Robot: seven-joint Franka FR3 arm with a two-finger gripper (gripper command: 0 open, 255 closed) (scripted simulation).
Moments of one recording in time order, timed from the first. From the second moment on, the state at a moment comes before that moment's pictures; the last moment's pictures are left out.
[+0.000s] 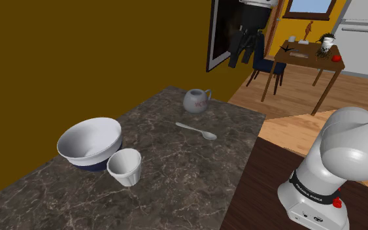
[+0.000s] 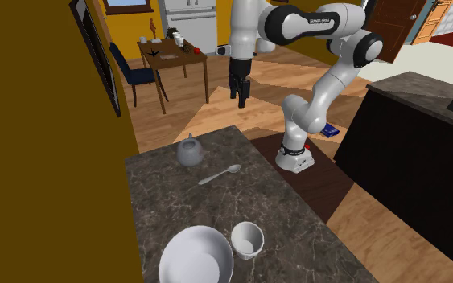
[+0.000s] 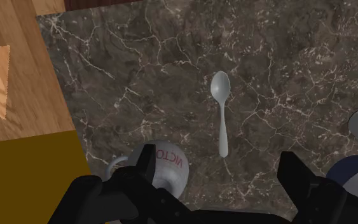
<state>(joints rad) 0.00 -0.74 -0.04 -2.28 0.09 1.64 0.01</state>
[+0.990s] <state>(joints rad) 0.04 -0.61 0.07 -2.61 0.16 2.19 0.08</state>
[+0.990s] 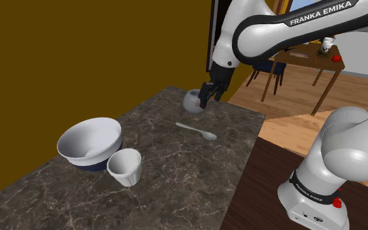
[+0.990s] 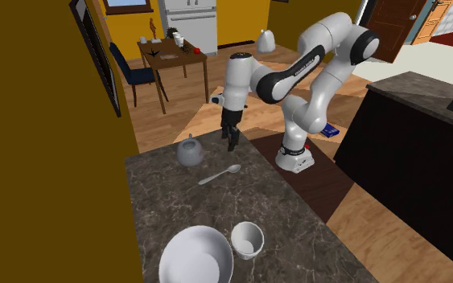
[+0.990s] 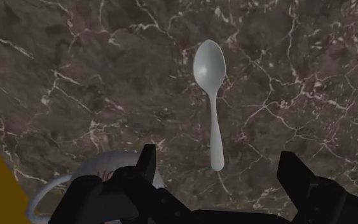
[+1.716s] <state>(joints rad) 0.06 -0.31 0.14 -2.67 0.19 2.60 0.12</state>
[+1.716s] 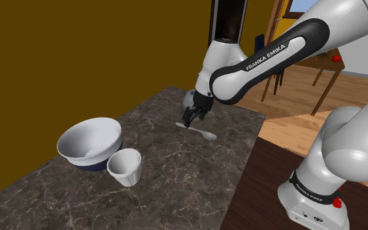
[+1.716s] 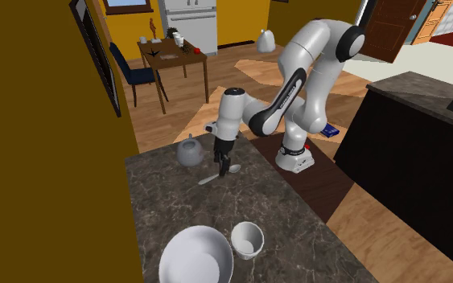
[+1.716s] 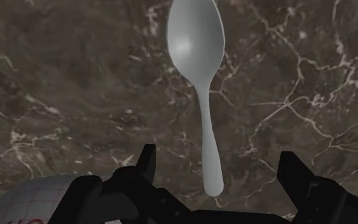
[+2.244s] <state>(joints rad) 0.06 -0.23 0.15 -2.68 0.20 2.69 0.12</state>
